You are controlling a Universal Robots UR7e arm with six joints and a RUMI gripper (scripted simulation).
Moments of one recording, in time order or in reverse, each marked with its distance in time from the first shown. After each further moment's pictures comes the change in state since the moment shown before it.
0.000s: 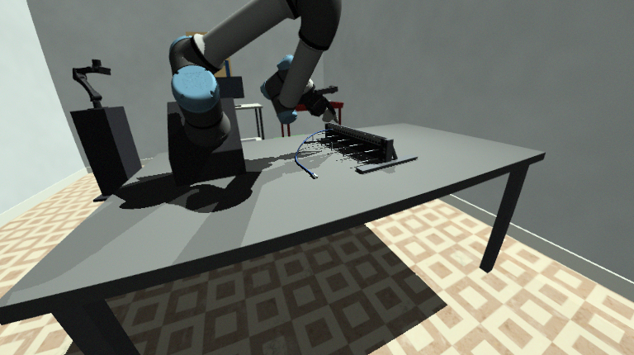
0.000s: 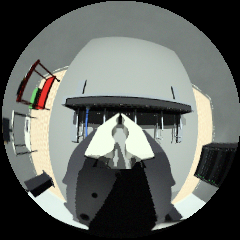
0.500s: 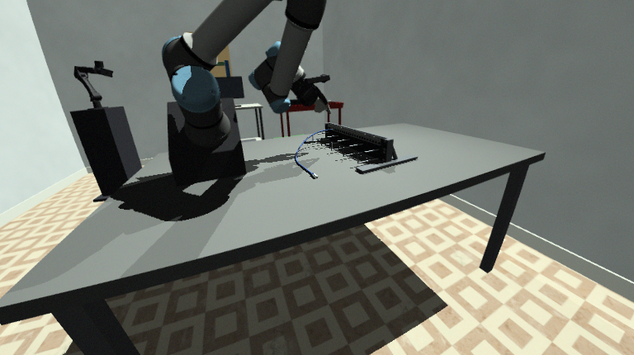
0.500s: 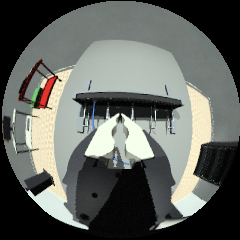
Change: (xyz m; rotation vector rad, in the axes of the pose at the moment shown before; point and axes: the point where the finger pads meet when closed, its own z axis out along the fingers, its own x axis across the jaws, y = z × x) arm 0.000 0.000 -0.063 0.005 0.001 -0.001
